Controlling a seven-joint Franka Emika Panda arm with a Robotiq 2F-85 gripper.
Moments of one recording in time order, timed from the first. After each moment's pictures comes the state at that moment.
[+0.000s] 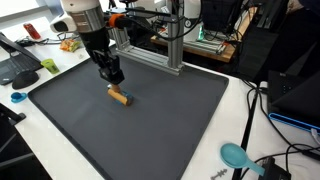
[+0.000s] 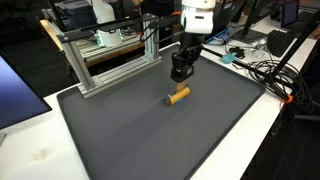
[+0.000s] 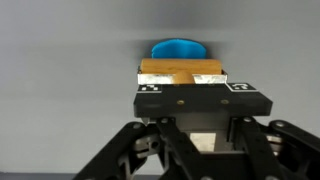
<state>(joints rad) 0.00 0.52 -0.01 -1.67 -0.06 2.21 0.03</state>
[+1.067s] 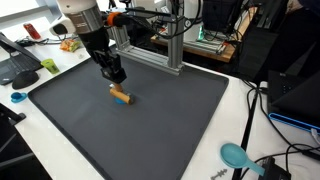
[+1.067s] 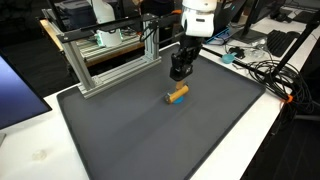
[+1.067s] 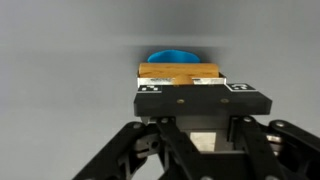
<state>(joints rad) -0.02 0.54 -0.01 -1.62 -0.02 2.11 -0.02</state>
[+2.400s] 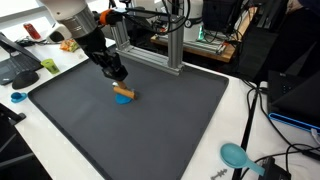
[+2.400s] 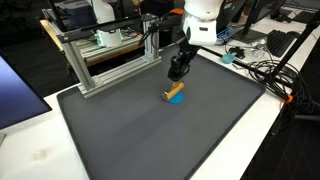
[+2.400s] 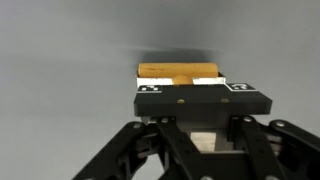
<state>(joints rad) -0.05 0.62 0.01 -1.47 0.01 1.92 -0.14</state>
